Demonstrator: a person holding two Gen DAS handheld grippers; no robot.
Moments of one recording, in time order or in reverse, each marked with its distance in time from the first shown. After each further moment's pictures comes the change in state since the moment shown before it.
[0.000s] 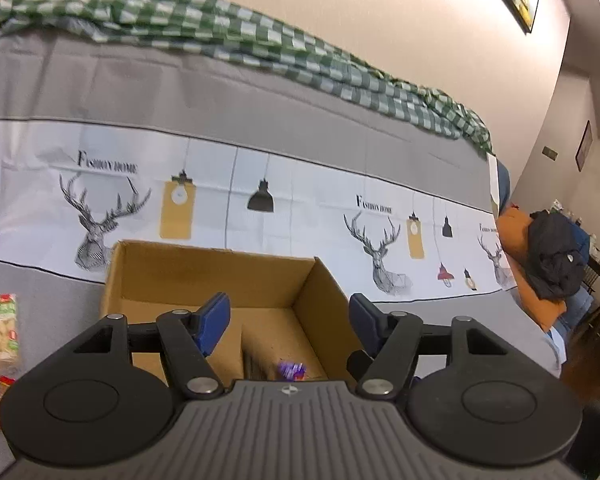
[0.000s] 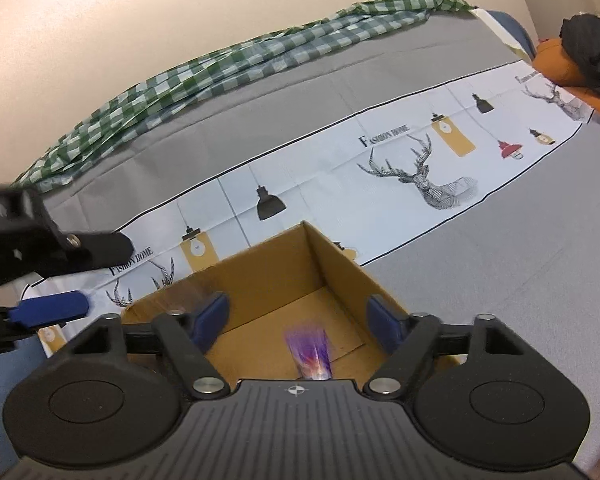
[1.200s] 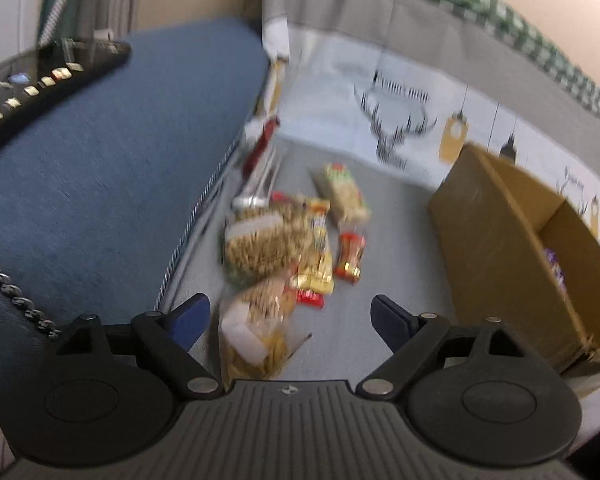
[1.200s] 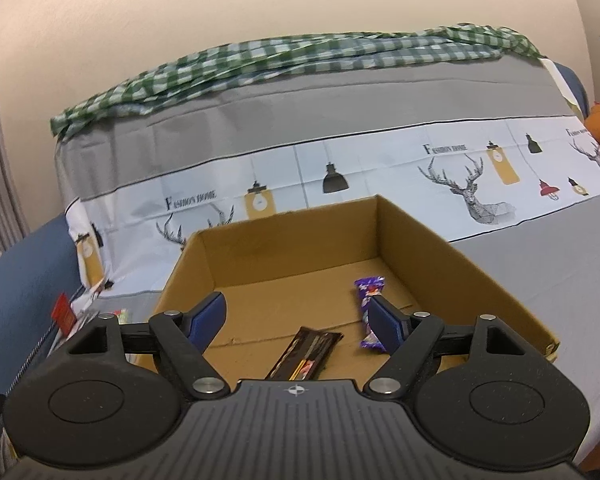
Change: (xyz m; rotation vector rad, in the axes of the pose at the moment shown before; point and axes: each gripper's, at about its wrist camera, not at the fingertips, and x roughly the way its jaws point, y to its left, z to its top) left arm -0.140 0.253 -0.121 -0.188 0.157 0.460; right arm -0.055 0.069 -0.057 -0.260 0.024 0.072
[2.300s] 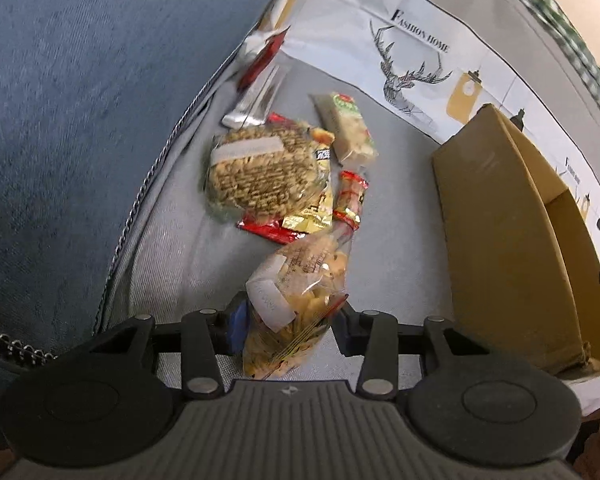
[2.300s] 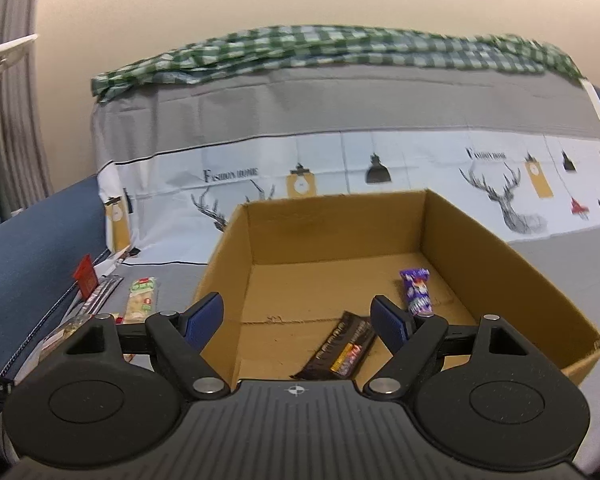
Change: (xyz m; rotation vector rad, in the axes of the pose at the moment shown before) left arm 0.039 0.019 0.000 -0.135 0.237 -0.112; right arm 0.004 0.039 -0.016 -0.119 0.009 0.068
